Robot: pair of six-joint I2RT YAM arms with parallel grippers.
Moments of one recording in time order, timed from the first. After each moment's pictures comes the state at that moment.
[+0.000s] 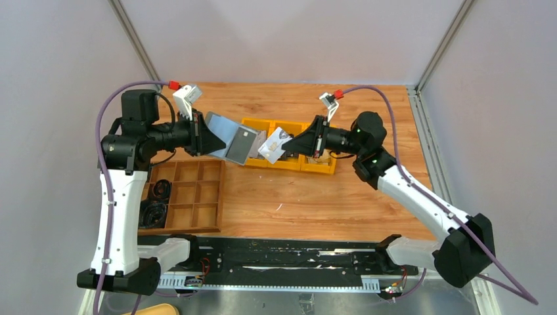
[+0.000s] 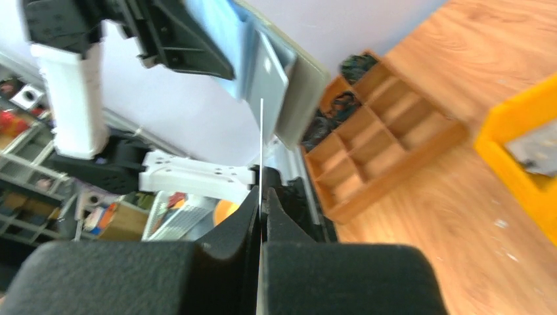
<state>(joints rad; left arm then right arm) -0.06 1.10 1.57 -1.13 0.87 -0.02 0.60 1.21 0.94 0.44 -0.83 0.87</state>
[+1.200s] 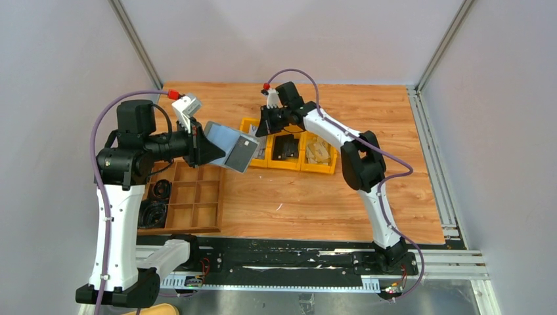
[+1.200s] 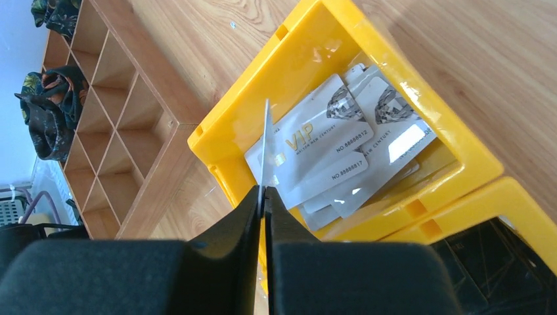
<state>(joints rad) -0.06 1.01 1.51 -1.13 0.87 0.10 0.59 2.28 1.98 -0.39 -0.59 0.29</state>
